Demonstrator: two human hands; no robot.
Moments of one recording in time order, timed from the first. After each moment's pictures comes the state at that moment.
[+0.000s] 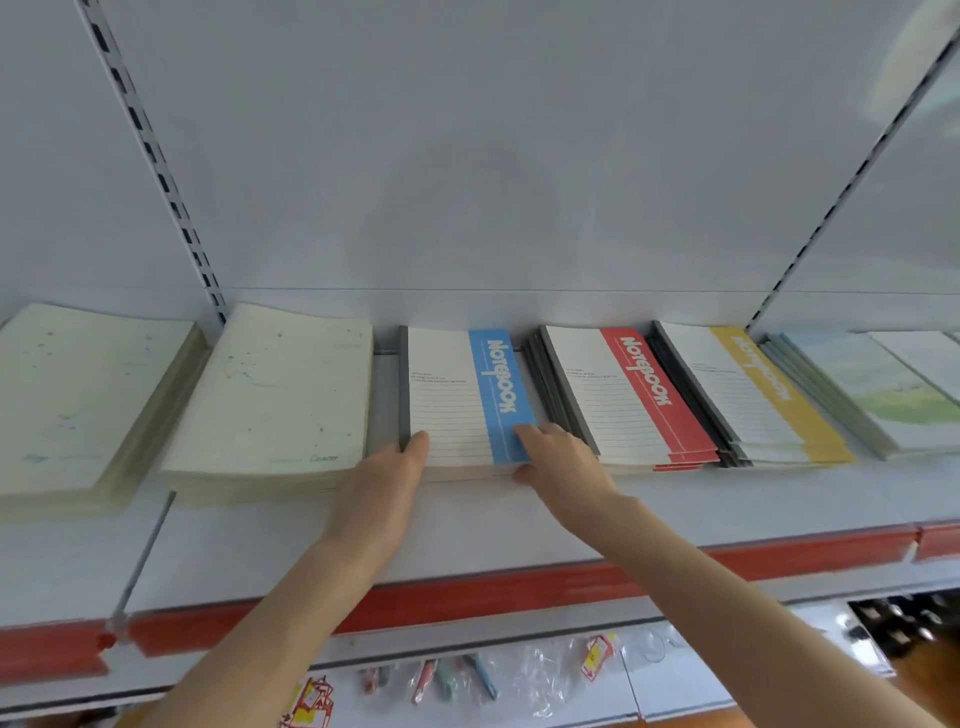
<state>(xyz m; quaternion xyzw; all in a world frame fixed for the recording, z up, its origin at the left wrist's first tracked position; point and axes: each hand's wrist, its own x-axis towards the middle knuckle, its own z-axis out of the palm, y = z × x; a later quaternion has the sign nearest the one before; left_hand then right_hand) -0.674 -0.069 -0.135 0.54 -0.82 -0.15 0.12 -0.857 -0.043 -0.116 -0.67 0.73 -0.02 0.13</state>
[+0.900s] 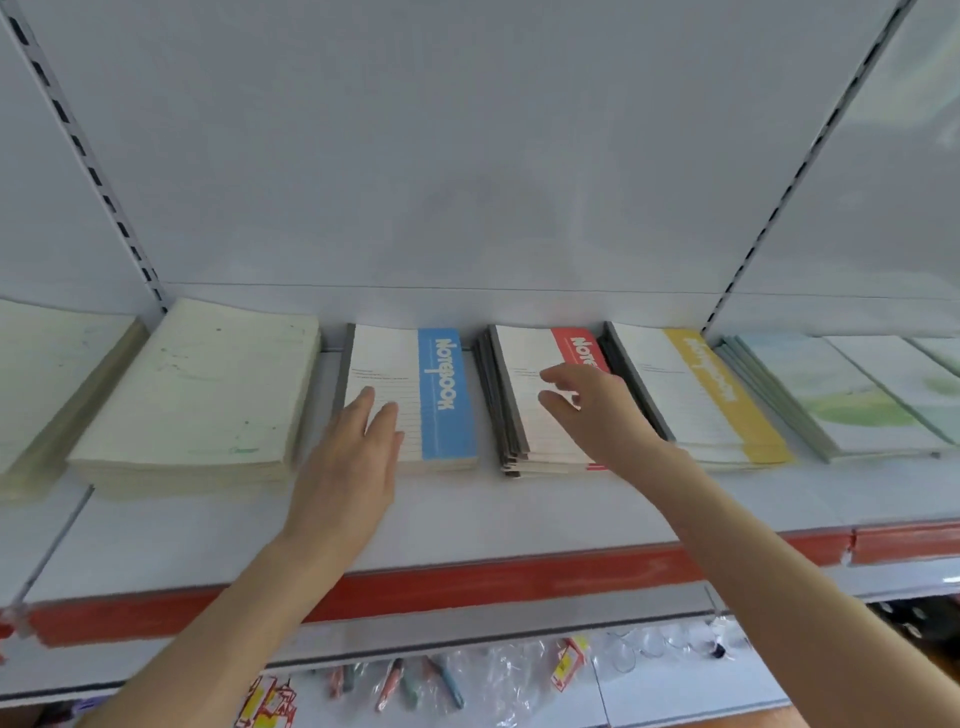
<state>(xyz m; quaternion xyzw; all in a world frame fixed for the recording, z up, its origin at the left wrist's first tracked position) -0.718 -0.049 -0.123 0.52 -0.81 -0.02 0.26 -0.947 -0.033 -0.074 -0.63 0.72 -0.25 0.17</state>
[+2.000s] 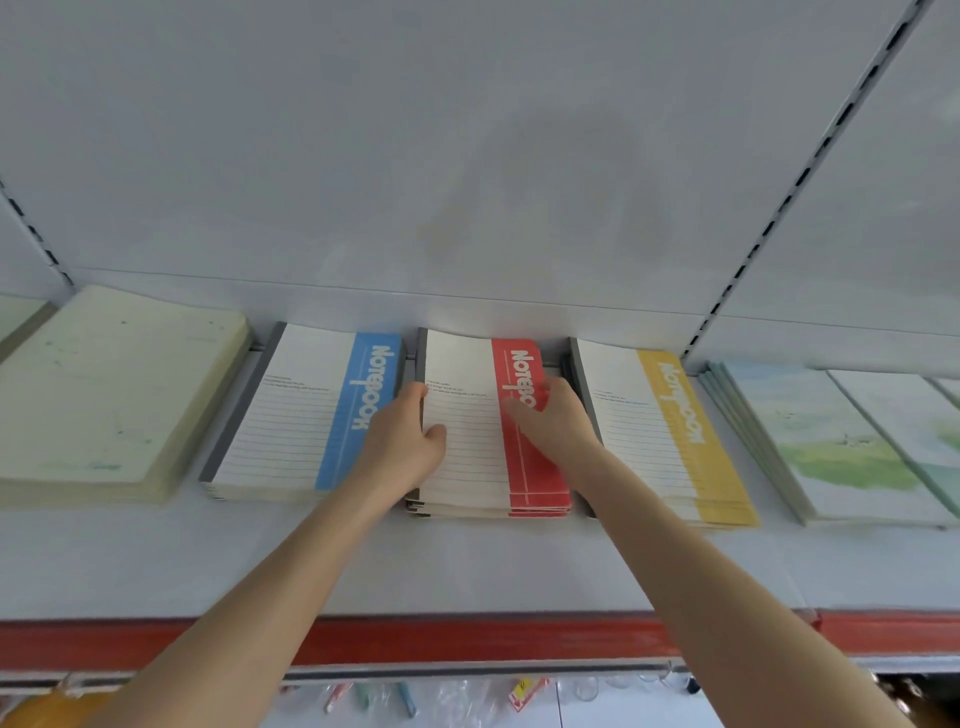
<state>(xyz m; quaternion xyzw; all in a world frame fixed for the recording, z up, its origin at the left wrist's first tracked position) -0.860 -0.092 -0.111 0.60 -0.69 -0.32 0.24 -1.019 -0.095 -0.120 -0.45 0.75 -0.32 0.35</state>
